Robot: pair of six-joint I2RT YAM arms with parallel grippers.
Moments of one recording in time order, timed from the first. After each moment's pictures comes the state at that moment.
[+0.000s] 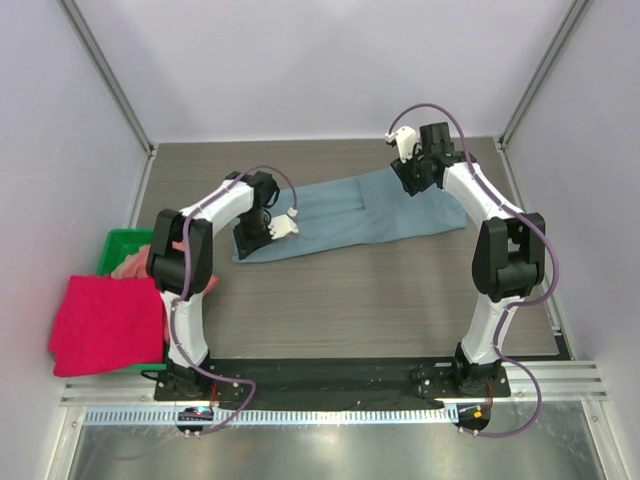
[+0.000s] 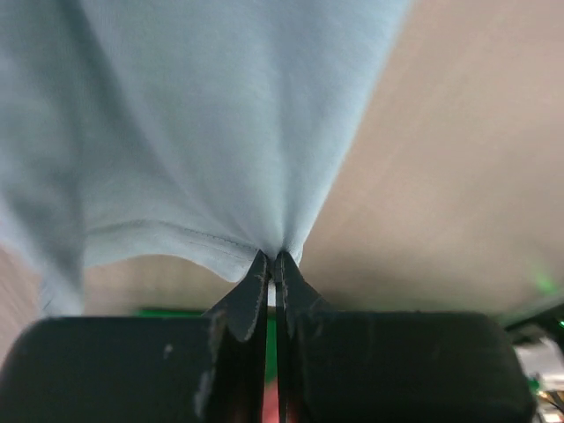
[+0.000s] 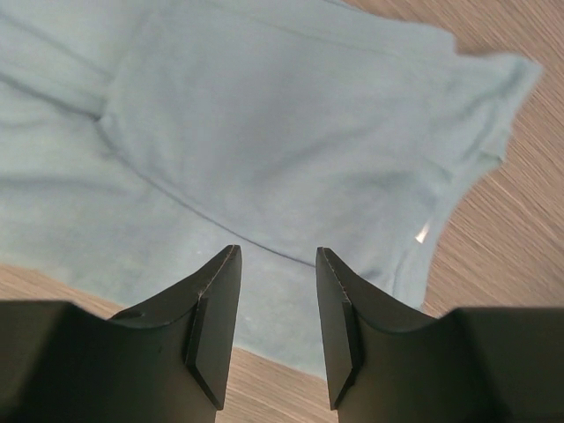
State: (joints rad) left arm -0.34 2.05 1.54 -1.12 -0.01 0.91; right arm 0.16 1.89 1.58 -0.53 -0.12 -0.51
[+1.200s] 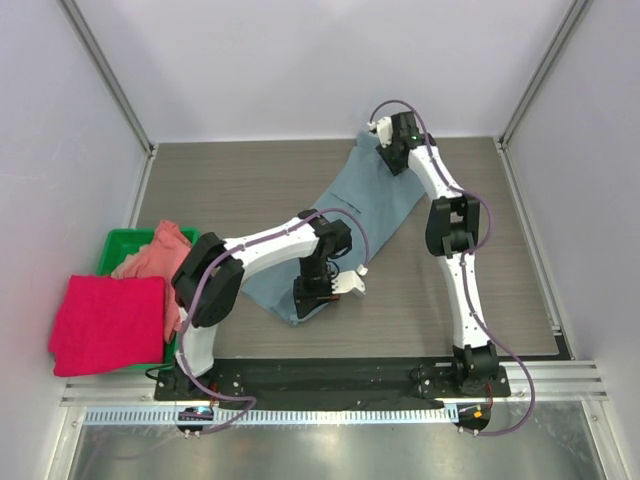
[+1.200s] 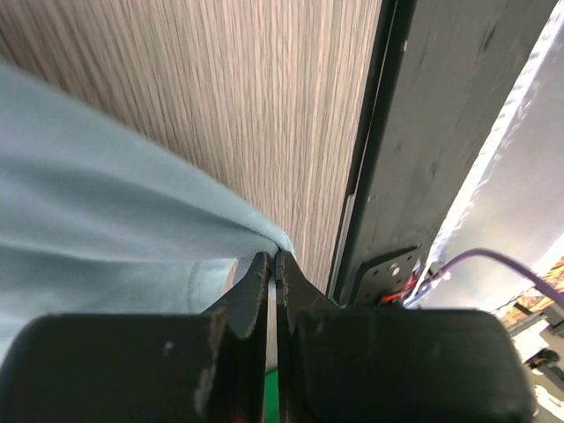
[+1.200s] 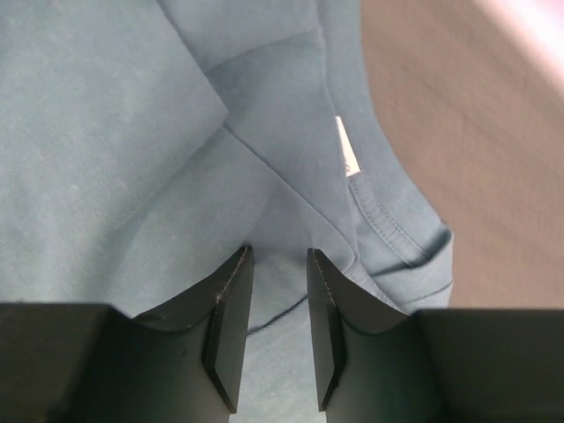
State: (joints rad) left arm -0.87 1.93 1.47 -1.32 0.39 0.72; right arm 0.17 2.64 2.45 -0.73 0.06 -0.47
